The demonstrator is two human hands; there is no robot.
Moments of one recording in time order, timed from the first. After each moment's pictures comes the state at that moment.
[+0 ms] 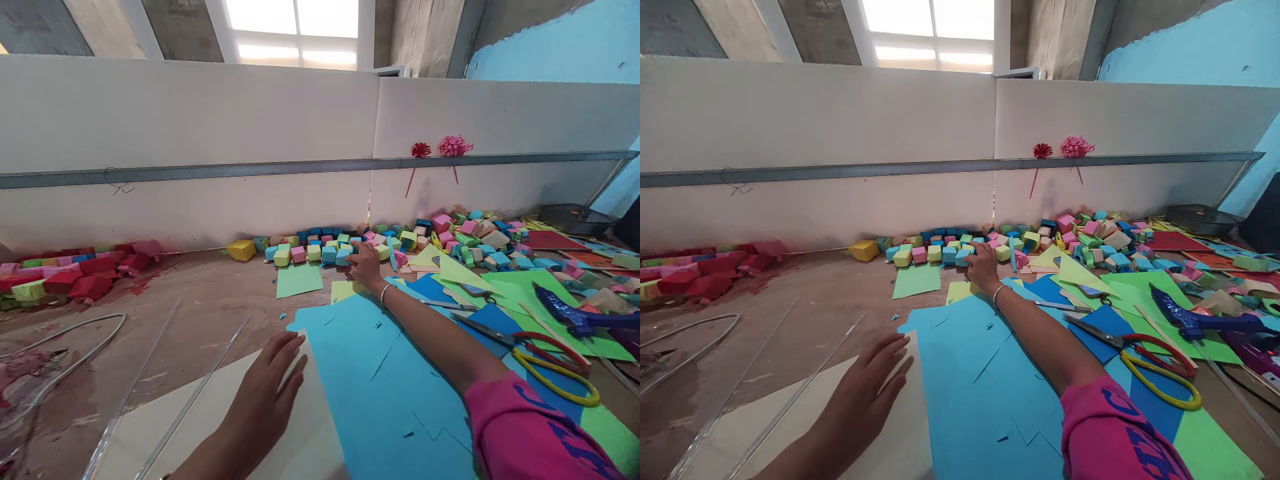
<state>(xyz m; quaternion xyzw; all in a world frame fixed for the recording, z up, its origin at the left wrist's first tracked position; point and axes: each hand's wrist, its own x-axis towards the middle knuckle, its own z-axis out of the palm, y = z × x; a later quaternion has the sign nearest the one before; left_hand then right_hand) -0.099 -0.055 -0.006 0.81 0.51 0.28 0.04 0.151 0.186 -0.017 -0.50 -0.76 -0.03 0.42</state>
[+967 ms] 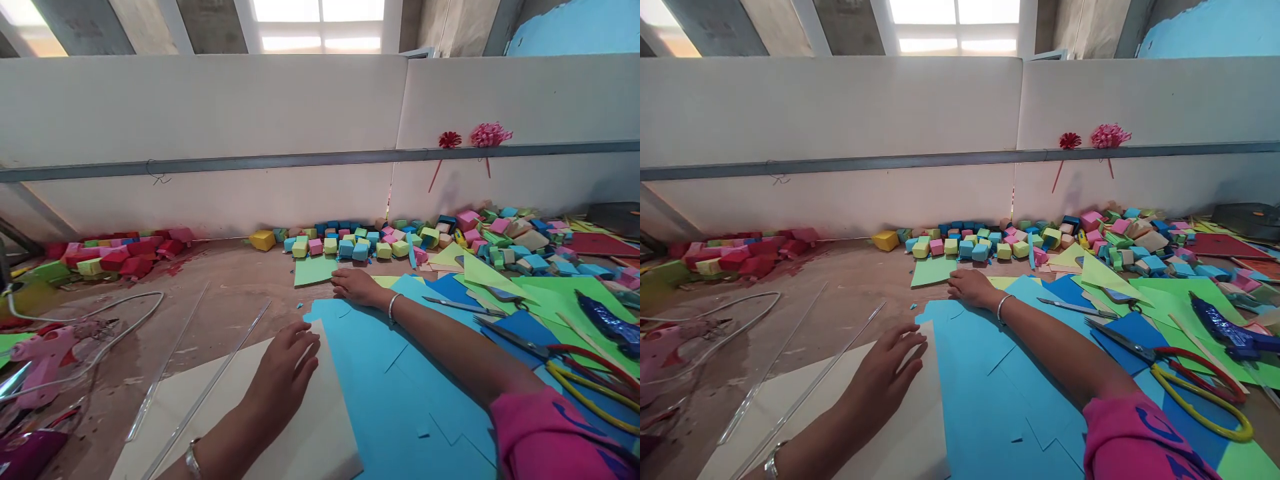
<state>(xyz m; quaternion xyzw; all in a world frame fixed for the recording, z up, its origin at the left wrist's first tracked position) -0.100 -0.055 -0.009 0.80 0.54 0.24 0.04 0.105 0.145 -0.017 -0.29 -0.90 0.19 0.26</state>
